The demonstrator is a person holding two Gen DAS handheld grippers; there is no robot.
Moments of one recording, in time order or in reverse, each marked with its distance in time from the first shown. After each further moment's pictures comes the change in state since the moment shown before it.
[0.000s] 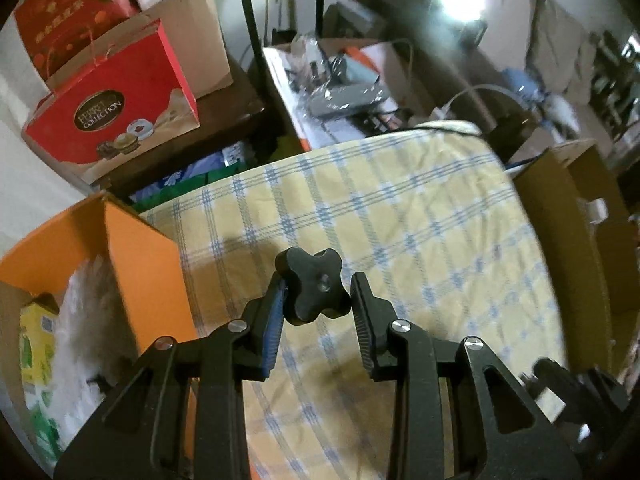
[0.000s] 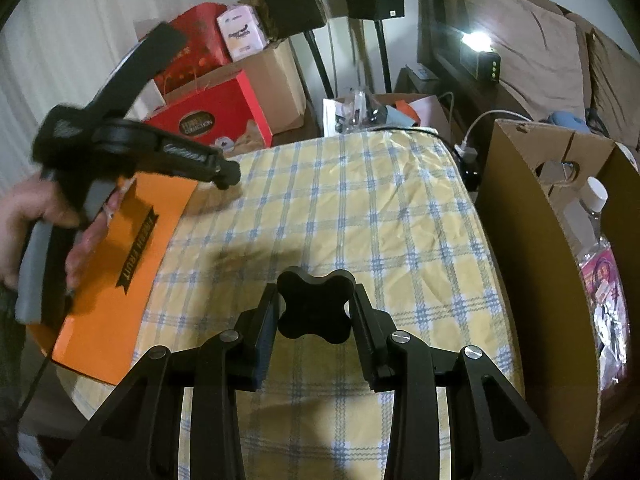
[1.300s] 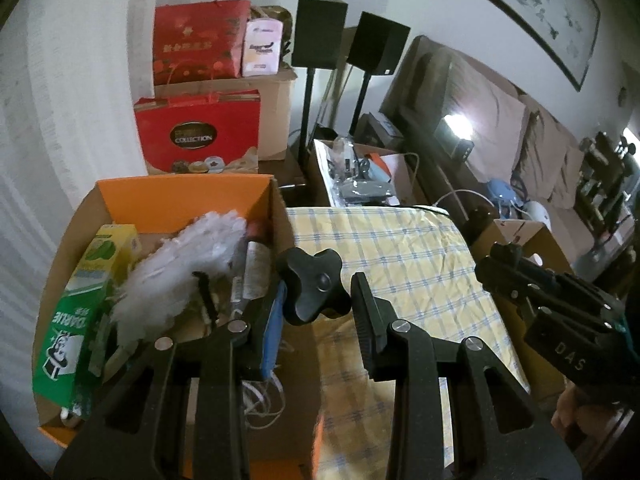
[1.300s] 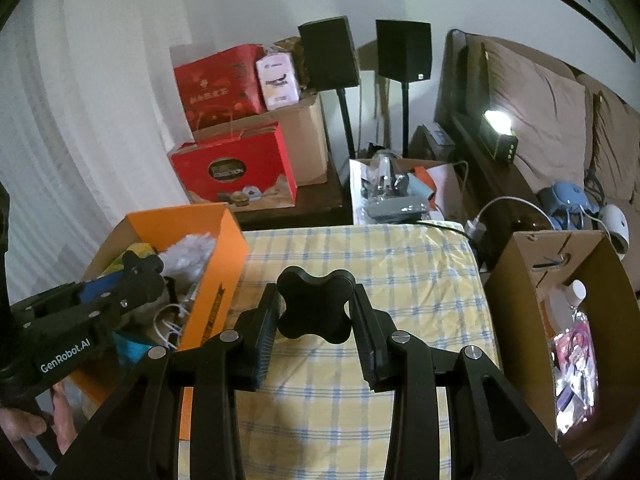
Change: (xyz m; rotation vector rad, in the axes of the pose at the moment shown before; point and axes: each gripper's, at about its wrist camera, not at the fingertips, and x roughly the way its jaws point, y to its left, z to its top) left arm -0.144 0.059 -0.124 -0.221 -0.387 -0.029; right arm -0.051 0.084 0.063 -0.094 -0.122 -0.031
